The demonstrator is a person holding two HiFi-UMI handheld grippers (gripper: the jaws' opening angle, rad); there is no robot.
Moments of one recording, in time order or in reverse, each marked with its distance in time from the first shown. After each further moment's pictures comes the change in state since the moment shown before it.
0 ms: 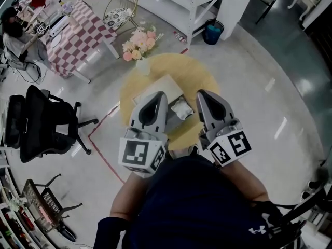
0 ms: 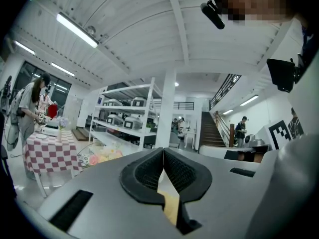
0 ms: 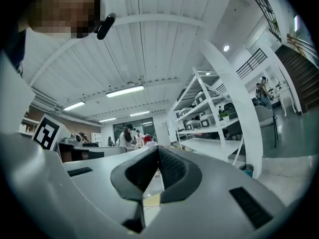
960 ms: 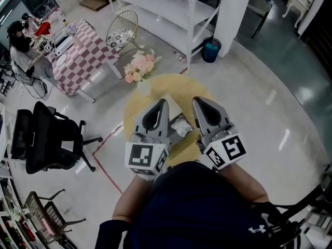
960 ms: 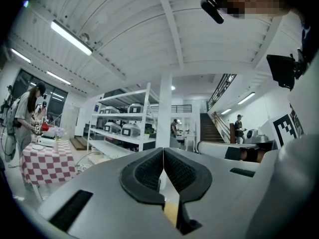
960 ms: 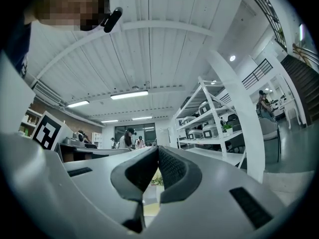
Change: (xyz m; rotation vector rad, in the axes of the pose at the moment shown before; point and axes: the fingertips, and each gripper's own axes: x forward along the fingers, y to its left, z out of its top) left arm 0.025 -0.009 0.029 0.068 -0.061 -0.009; right arm 0.011 -0.006 0.036 -0.087 -0.079 0.021
